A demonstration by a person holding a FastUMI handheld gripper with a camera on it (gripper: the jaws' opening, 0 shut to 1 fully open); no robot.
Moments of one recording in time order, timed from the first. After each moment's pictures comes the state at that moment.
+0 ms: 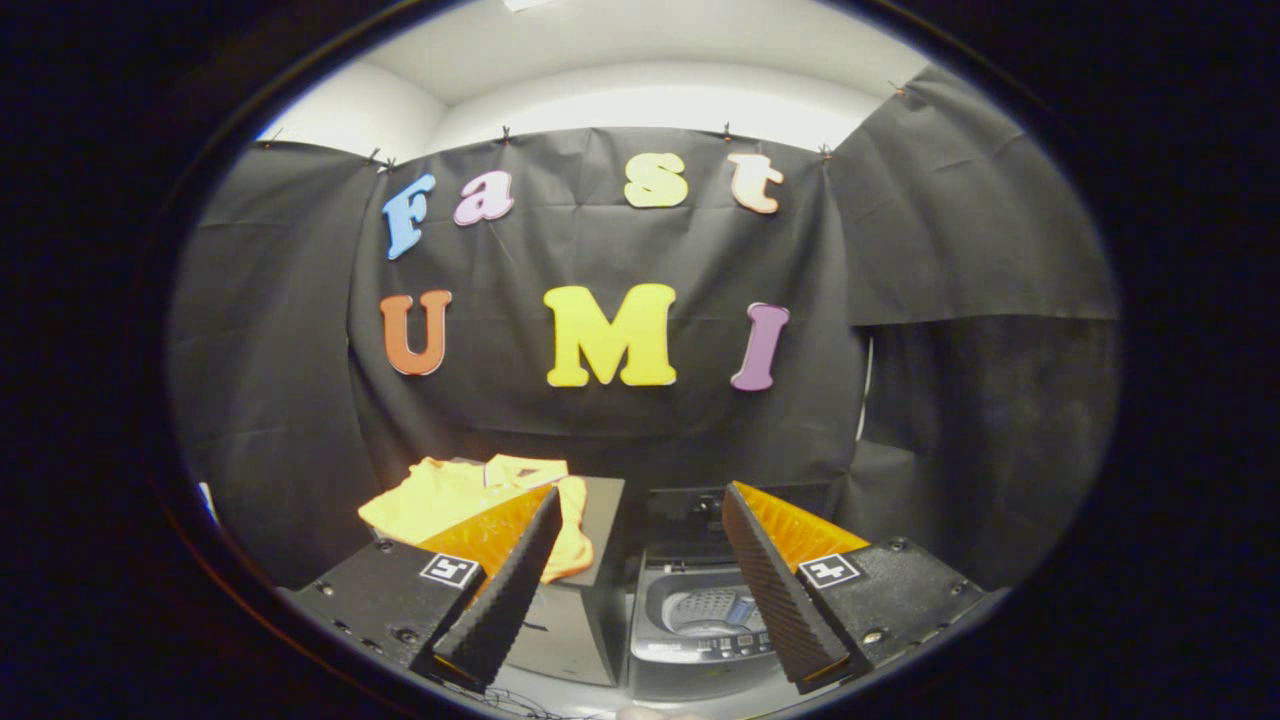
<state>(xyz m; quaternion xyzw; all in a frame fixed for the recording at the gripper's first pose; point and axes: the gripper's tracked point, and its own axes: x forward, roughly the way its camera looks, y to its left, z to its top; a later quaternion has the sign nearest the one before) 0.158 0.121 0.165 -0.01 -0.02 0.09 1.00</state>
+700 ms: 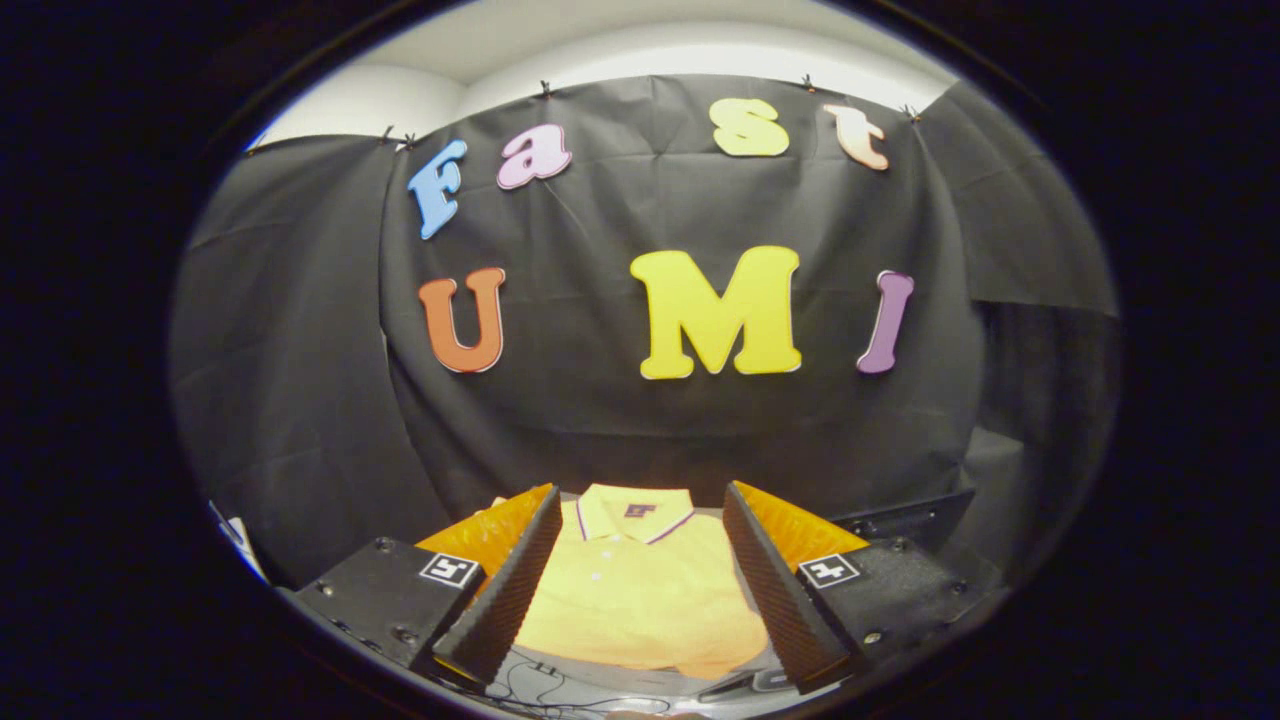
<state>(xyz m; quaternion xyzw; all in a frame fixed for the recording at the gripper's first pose) 0.288 0.302 0.173 0.00 0.07 0.15 0.99</state>
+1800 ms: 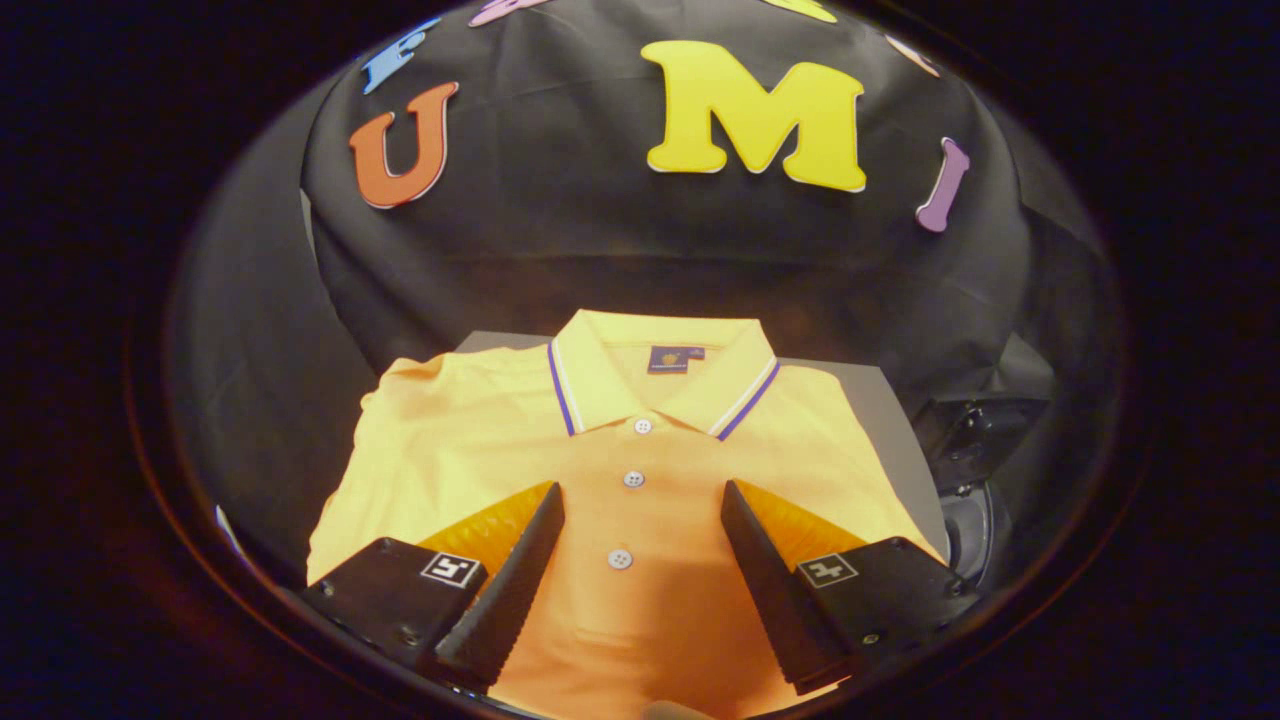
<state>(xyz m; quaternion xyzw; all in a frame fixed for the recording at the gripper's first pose) 0.407 0.362 -0.007 -0.05 0.28 0.10 0.95</state>
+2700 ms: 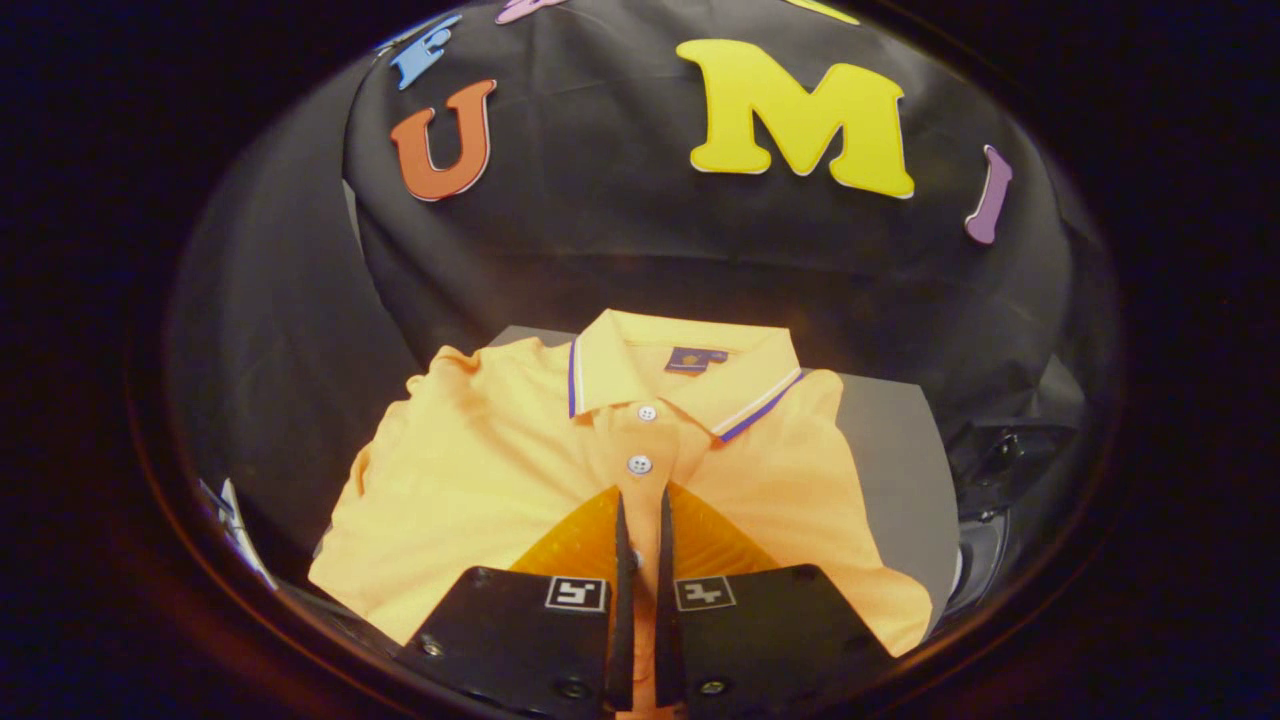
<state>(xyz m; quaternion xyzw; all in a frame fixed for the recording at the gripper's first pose) 0.407 0.361 -0.004 -0.05 0.28 0.19 0.94</state>
